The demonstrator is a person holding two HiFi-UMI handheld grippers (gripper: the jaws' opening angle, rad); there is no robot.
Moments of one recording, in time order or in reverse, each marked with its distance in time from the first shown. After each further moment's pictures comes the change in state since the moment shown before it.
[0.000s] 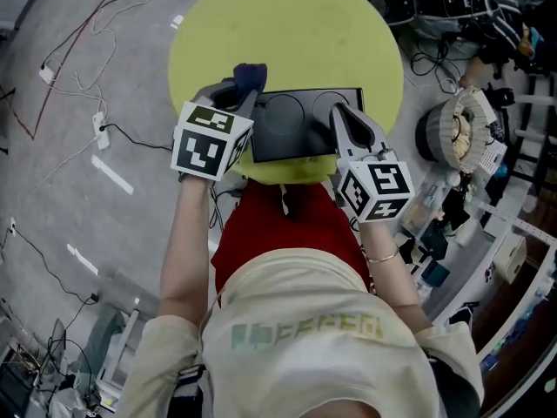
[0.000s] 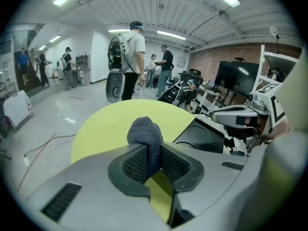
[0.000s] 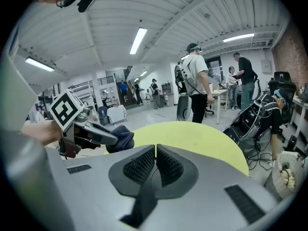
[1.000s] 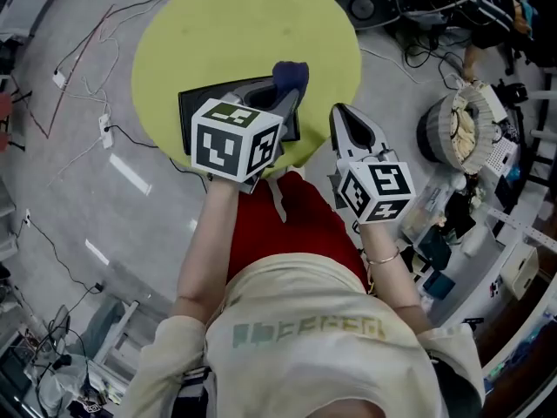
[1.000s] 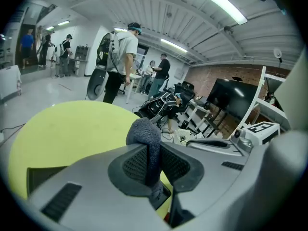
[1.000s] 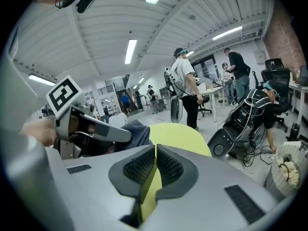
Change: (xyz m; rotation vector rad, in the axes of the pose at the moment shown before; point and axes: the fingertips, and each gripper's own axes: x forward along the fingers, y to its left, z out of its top) left arm 0.088 -0.236 0.089 -0.159 -0.090 -0.134; right arm -0.103 -0.164 -0.021 0.082 -0.061 0.055
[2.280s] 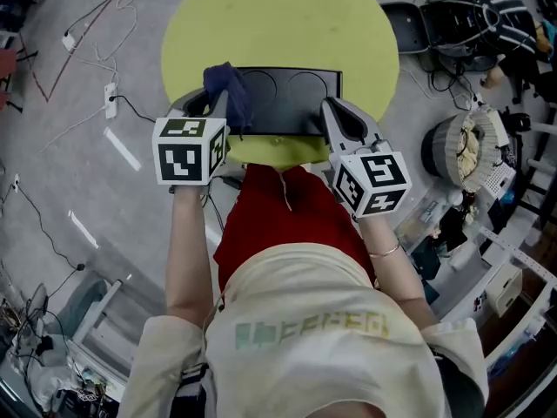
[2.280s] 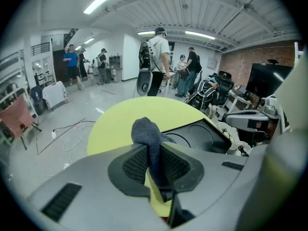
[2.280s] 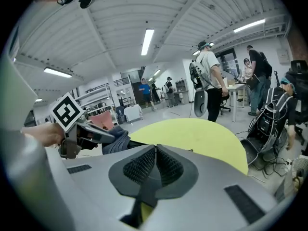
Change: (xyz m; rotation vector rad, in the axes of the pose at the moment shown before) left arm -0.148 0.175 -0.081 -0.050 0.038 0.458; right arm 0.057 0.118 -0.013 -0.115 0.092 0.164
